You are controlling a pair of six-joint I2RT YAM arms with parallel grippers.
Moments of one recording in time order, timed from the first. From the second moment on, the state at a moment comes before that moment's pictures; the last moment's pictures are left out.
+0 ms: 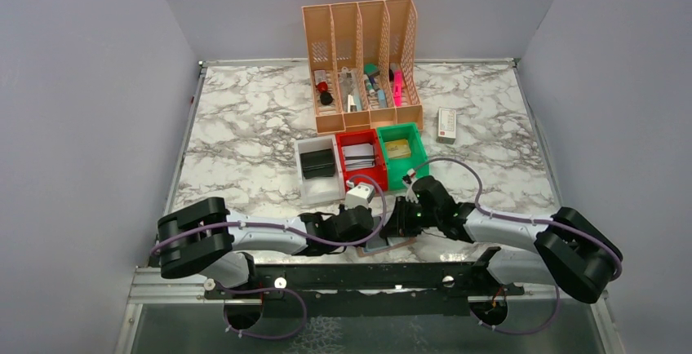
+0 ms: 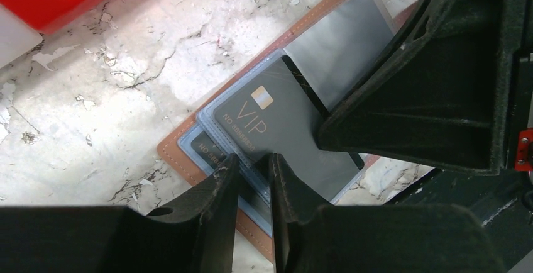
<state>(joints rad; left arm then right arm) -1.28 1.43 0.58 0.04 -0.34 -0.78 0.76 1.24 0.32 0.12 -0.35 0.83</state>
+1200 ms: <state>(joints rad) -1.28 1.46 0.61 0.04 -0.34 -0.76 0.72 1.06 0.20 0.12 -0.36 0.93</state>
